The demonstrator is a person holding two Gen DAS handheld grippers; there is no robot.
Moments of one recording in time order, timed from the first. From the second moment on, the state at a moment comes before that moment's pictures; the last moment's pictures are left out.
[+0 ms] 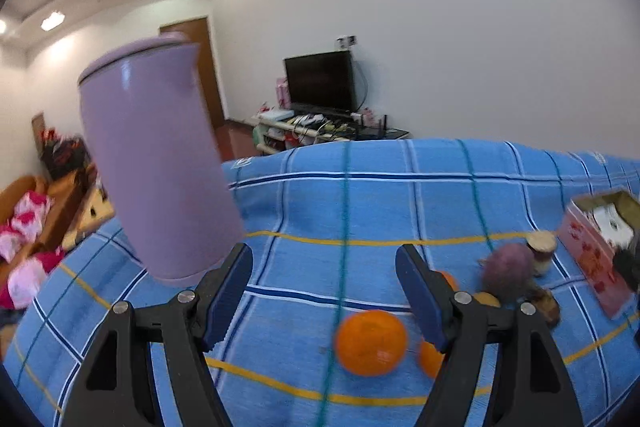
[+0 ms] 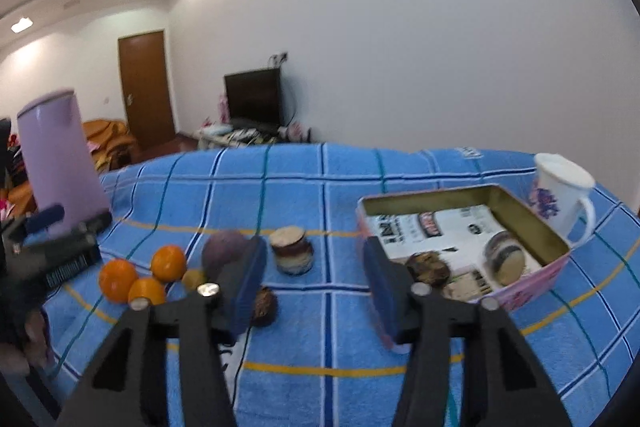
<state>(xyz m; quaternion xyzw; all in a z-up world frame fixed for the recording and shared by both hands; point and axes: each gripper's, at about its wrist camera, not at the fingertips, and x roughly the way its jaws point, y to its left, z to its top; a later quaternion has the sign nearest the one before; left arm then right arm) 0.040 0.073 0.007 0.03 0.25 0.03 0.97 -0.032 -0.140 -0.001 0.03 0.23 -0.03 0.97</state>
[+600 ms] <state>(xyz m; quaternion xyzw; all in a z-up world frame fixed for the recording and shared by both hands) 0.058 0.104 -0.001 0.00 0.34 -0.03 0.94 0.029 -0.119 -0.042 0.04 0.39 0.05 0.92</state>
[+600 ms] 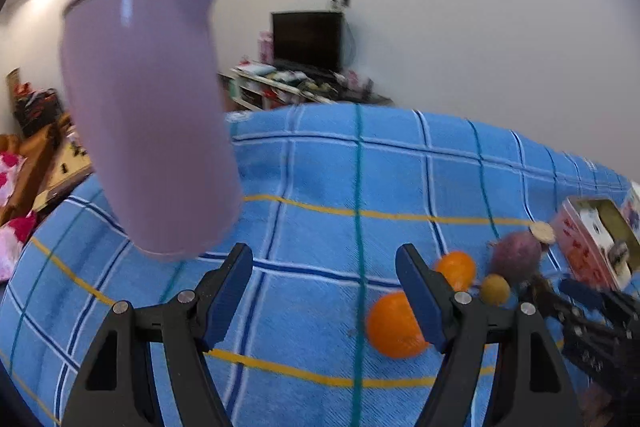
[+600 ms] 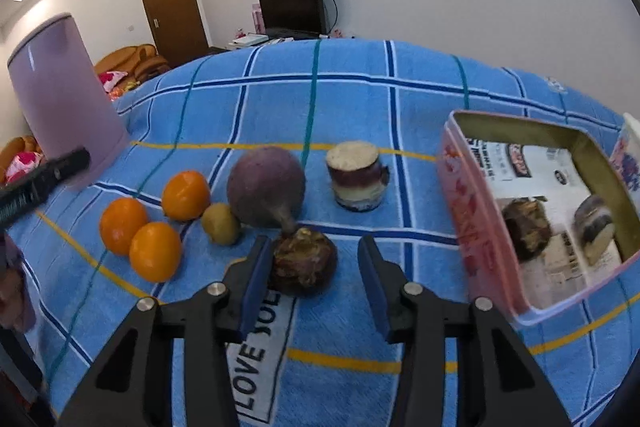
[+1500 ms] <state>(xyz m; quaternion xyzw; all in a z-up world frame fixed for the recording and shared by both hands) 0.074 0.079 -0.044 0.00 0.42 -0.10 0.90 0.012 -0.121 -0.027 0.07 0.35 0.09 0.93</state>
